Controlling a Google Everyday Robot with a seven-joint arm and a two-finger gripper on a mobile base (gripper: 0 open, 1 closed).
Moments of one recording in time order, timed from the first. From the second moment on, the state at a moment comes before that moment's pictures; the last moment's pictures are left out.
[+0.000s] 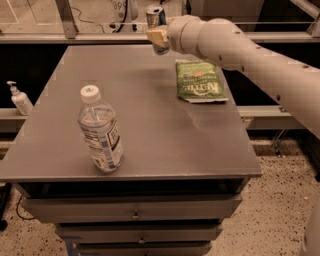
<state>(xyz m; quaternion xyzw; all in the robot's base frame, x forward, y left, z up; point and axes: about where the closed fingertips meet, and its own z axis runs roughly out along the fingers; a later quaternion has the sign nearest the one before) 0.801 -0.010 0.971 -0.30 0.69 0.11 0.65</state>
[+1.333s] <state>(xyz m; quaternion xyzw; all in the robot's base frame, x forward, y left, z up) 0.816 -0.024 0.914 -0.27 0.72 0.18 0.62</state>
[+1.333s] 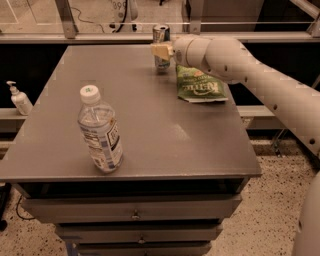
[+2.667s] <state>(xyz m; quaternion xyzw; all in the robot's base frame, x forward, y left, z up) 0.811 -0.037 0.897 -0.26 0.73 0.19 0.60</state>
